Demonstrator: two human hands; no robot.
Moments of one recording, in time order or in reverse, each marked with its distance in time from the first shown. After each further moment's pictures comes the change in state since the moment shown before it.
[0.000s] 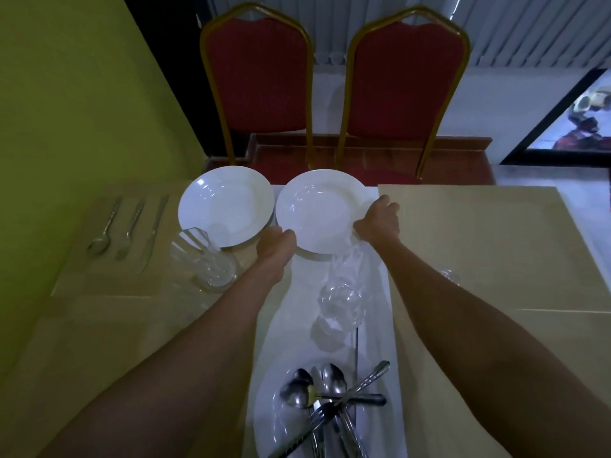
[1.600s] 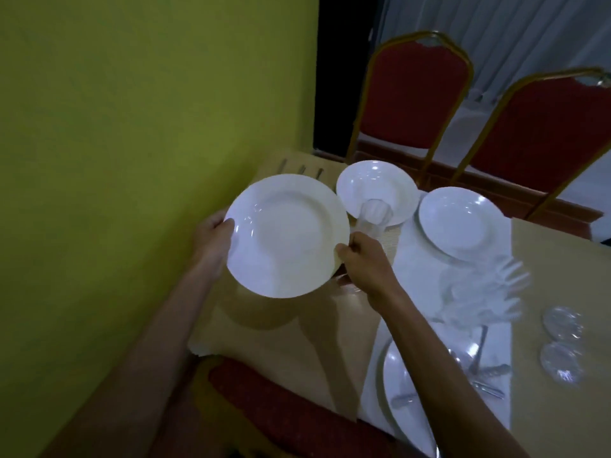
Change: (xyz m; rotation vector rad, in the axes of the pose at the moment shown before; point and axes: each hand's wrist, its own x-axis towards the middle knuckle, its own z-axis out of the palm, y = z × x) left_hand -0.062 -0.158 -0.388 -0.380 0.409 0.113; right_hand -0.343 -0.168 0.085 0.465 -0.549 -0.334
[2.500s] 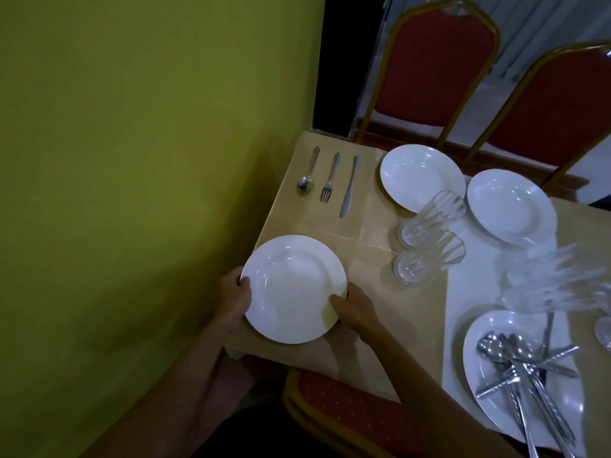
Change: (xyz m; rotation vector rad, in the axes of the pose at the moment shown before) left_hand 0.075 -0.123 -0.097 0.338 -0.213 -0.066; right_hand 0.032 0.078 0.182 -0.291 -0.021 0.340
